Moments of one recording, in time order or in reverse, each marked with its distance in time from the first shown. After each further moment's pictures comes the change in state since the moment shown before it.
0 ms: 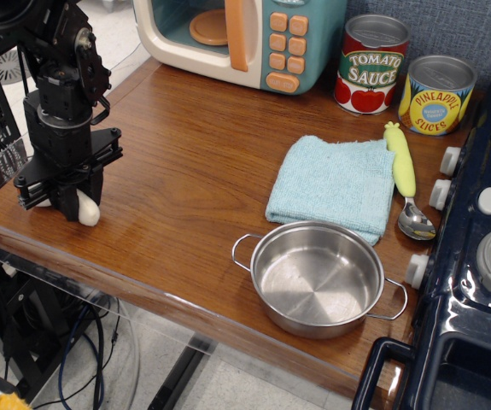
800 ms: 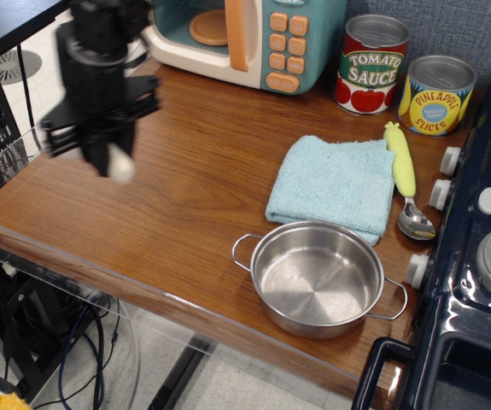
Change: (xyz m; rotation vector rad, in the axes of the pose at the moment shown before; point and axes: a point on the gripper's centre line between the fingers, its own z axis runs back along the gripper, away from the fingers) arm -0.033 -0.021 0.076 -0.053 -0.030 -0.109
